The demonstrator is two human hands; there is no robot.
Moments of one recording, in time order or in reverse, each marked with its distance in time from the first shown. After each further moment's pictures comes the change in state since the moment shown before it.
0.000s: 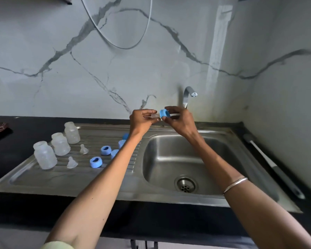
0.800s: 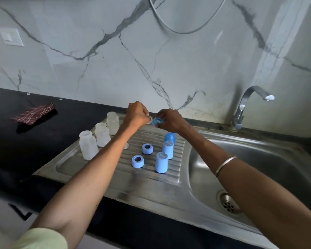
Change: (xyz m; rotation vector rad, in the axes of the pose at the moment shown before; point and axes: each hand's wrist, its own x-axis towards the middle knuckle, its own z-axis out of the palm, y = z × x) left_hand 0.079 -0.084 -0.172 0.687 0.073 -0.099; right_hand 0.074 -0.035 0.211 -0.411 -0.499 -0.128
